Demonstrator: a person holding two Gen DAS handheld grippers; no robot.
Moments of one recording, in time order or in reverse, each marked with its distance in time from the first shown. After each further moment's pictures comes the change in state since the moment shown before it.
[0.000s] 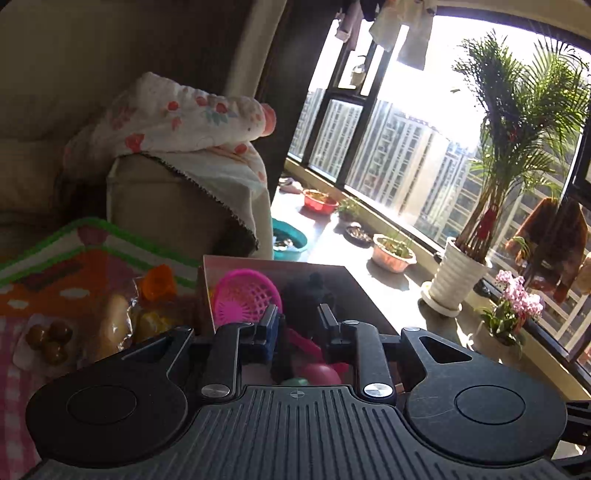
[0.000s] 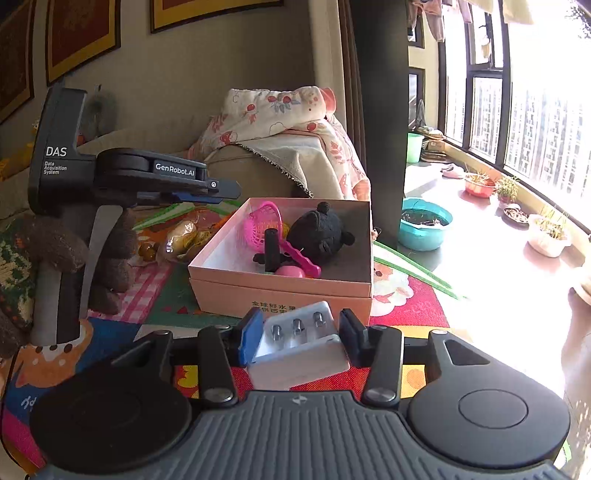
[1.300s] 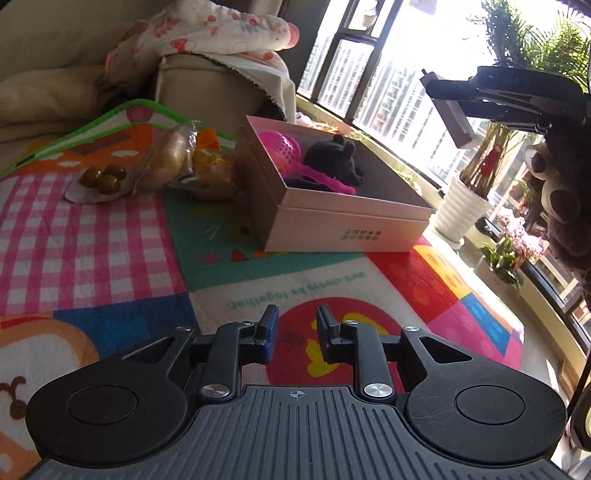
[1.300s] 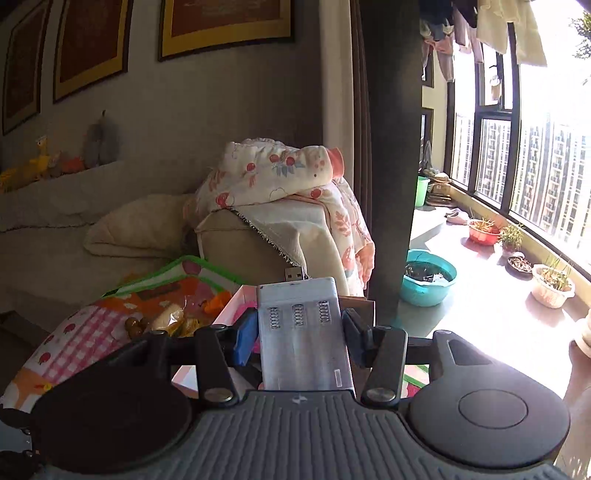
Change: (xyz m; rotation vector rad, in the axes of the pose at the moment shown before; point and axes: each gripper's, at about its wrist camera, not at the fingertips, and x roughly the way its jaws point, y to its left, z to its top) left arm -0.063 0.023 -0.106 -0.027 0.197 0.015; right arm 0.037 0.002 0.106 -0.060 -0.149 -0.013
